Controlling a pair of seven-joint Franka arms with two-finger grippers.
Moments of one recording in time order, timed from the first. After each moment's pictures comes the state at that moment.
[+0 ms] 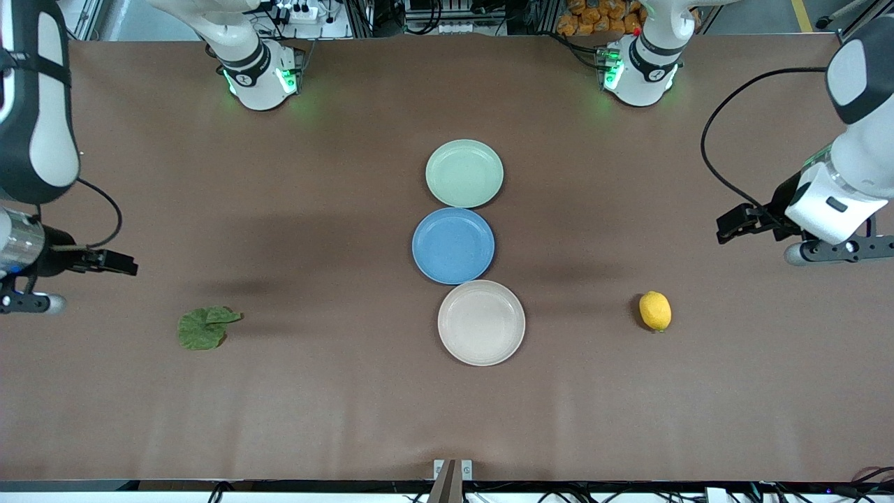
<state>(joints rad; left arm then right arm) 0.03 0.11 -0.12 -1.71 0.00 1.86 -0.15 -0.03 0.35 -0.10 -1.55 0.02 1.81 -0.06</state>
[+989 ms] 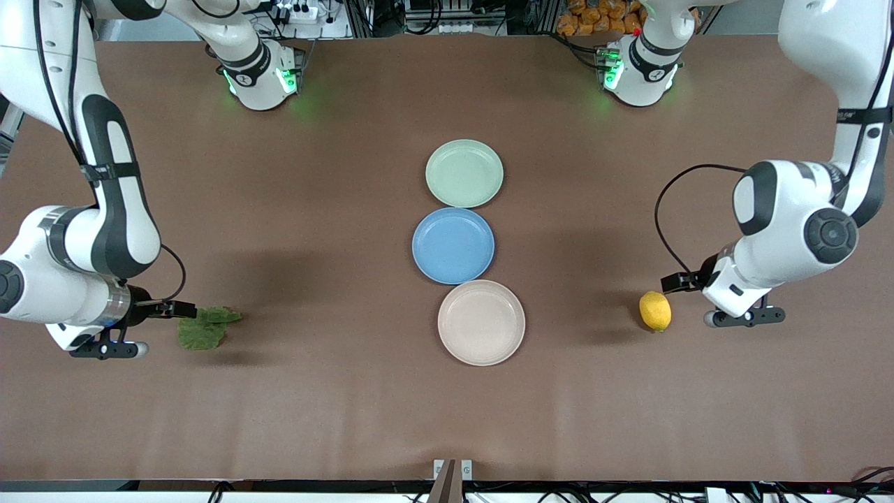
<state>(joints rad) 0.03 0.43 -0.12 -1.79 0.00 2.17 -0.15 -0.02 0.61 -0.09 -1.55 0.09 2.07 -0.13</state>
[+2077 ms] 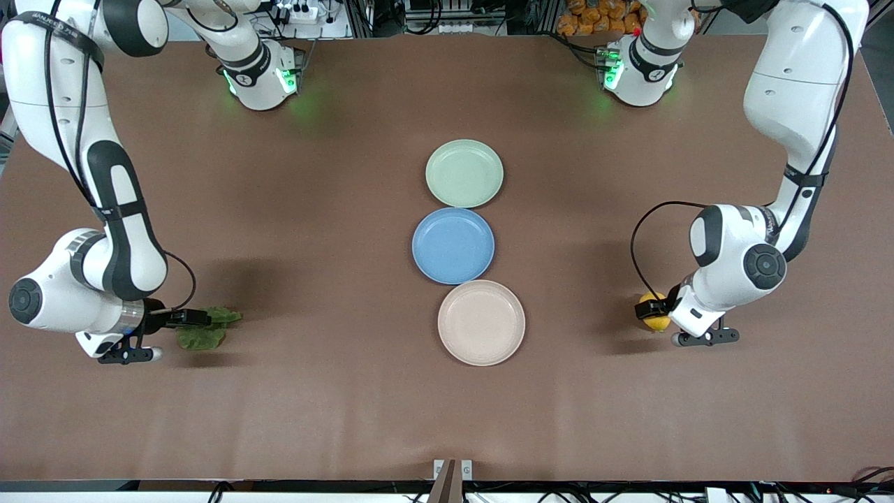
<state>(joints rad) 0.03 0.64 -0.12 -1.82 0.01 2.50 -0.15 -0.08 0.74 -0.09 -1.55 0.26 2.18 -0.35</state>
